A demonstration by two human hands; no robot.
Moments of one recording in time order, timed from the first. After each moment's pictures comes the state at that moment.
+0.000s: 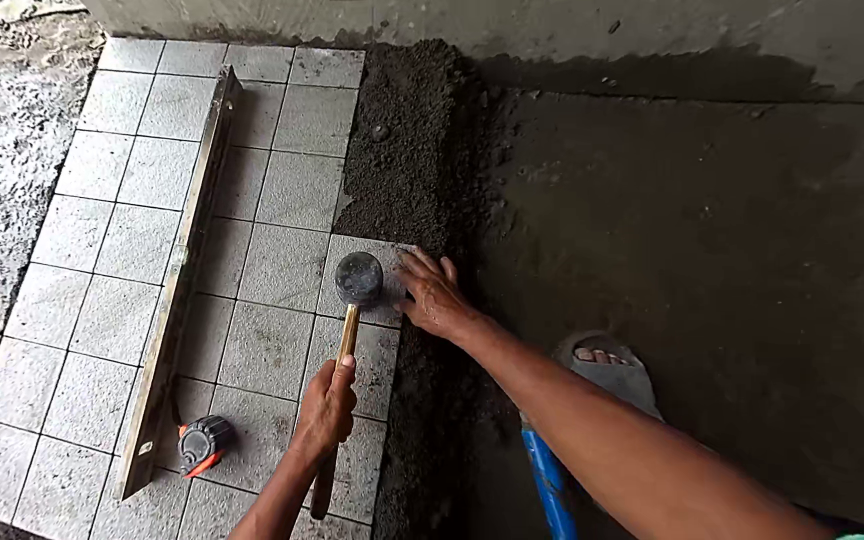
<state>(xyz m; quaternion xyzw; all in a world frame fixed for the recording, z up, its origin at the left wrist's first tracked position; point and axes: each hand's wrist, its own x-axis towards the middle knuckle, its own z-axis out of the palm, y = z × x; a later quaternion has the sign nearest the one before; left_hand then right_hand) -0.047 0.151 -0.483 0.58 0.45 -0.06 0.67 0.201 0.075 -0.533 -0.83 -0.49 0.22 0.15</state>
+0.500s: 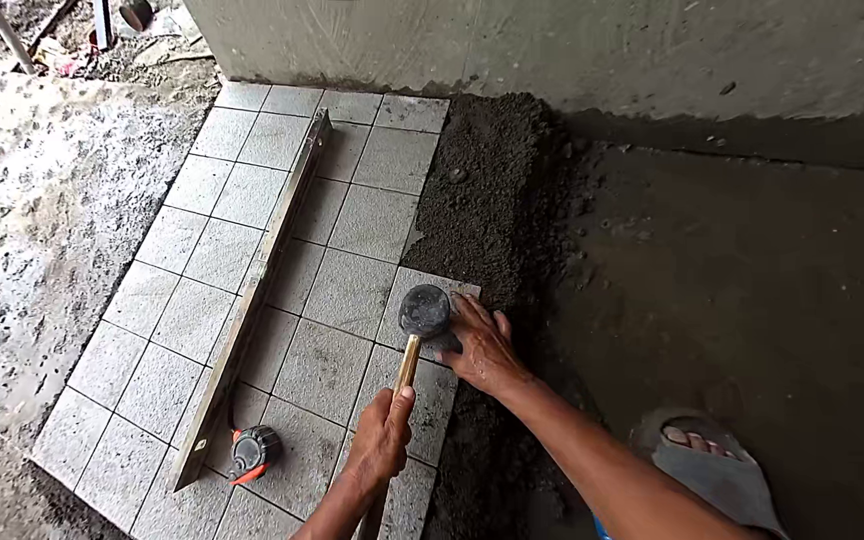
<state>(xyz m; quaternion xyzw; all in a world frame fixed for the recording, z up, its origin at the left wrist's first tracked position) -0.047 0.158 -0.489 0.56 0.44 -0.06 0.70 0.171 0.091 -0.532 -0.85 -0.47 0.19 0.14</state>
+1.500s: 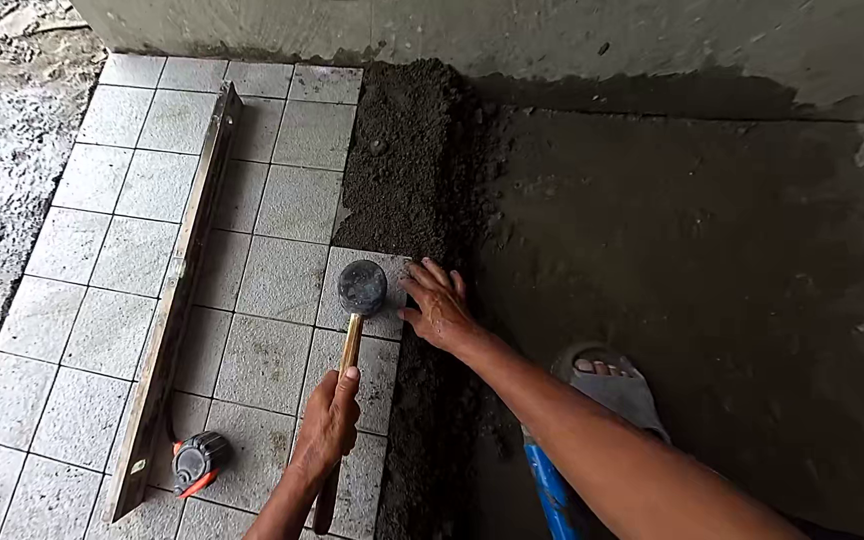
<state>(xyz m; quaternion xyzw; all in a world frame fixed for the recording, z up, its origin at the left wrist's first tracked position) -0.040 0.152 -0.483 0.58 0.44 -0.07 0.68 0.203 0.069 -0.534 -0.86 -0.45 0.20 0.16</state>
